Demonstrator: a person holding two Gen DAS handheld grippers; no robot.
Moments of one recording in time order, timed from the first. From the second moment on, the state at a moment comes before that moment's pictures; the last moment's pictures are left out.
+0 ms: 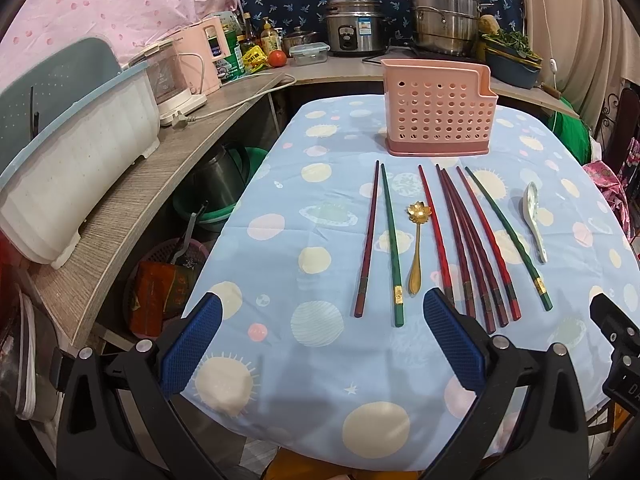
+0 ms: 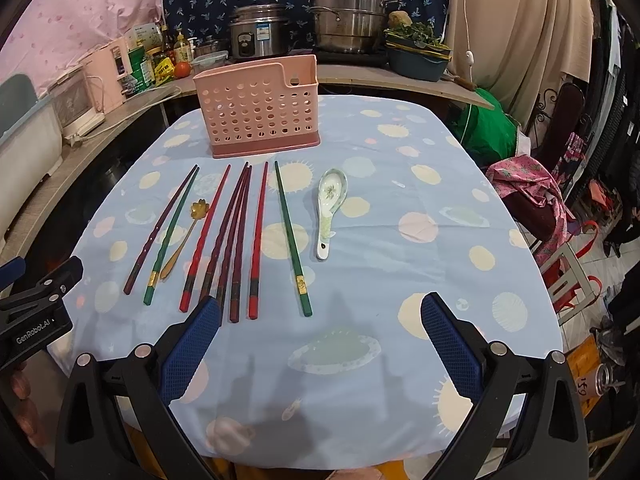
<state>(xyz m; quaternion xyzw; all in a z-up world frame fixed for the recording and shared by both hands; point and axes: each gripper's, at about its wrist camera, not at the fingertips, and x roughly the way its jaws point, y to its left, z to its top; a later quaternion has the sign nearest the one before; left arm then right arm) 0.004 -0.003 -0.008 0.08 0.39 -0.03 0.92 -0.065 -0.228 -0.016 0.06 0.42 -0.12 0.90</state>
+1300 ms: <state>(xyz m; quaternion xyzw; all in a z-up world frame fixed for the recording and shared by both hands) 0.007 -0.001 -0.008 0.08 0.40 -0.03 0.91 -0.065 -0.229 -0.016 0.06 0.41 -0.12 0.90</state>
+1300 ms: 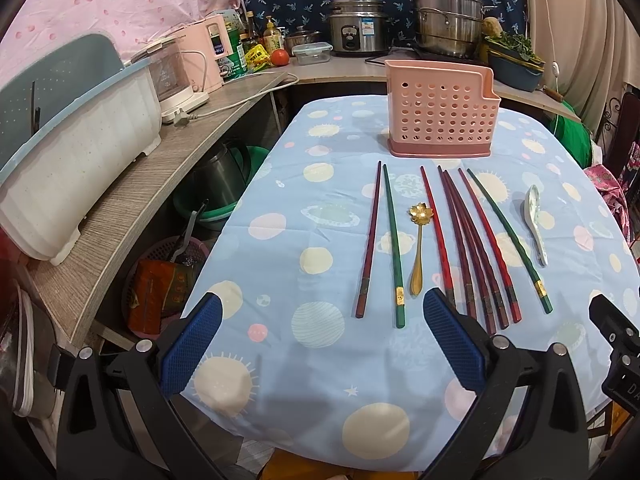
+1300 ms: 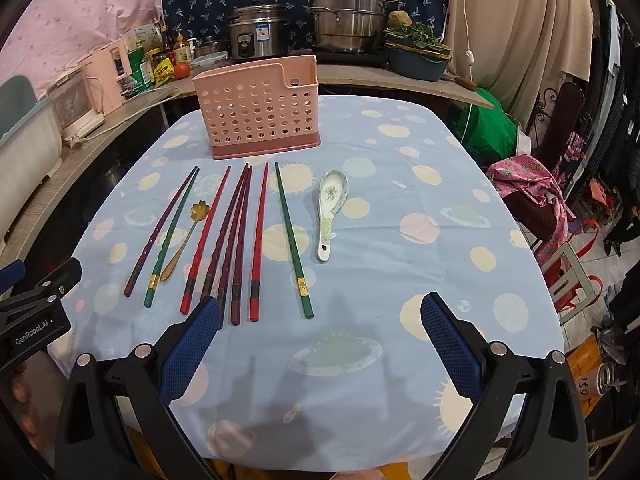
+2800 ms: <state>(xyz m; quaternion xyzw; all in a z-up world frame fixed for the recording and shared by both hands) 0.017 0.005 -0.024 0.04 0.42 -0.04 0.91 -0.061 -0.236 -0.023 0.08 0.43 -0.13 0.89</state>
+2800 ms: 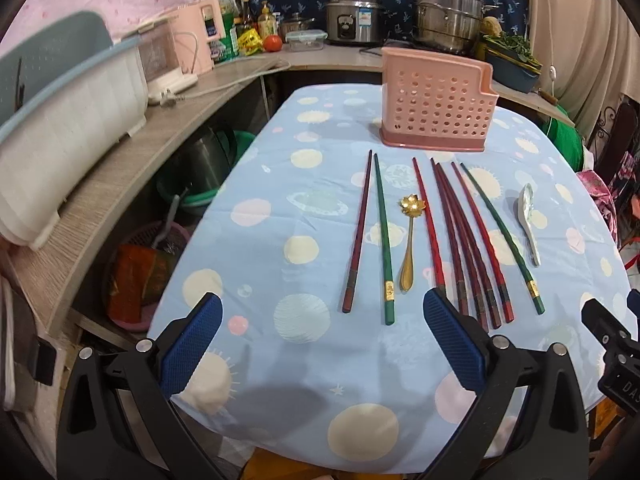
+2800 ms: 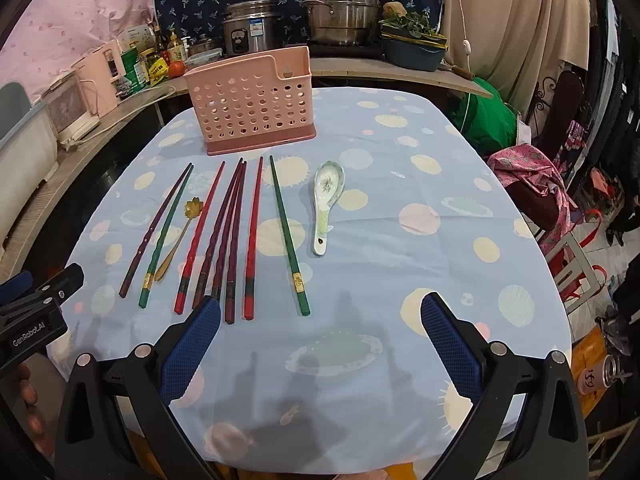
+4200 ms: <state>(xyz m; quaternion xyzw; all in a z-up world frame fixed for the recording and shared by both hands) 0.081 -0.005 -0.094 0.04 0.50 -0.09 0.86 0.042 -0.285 -0.082 0.15 0.48 -0.11 0.86</state>
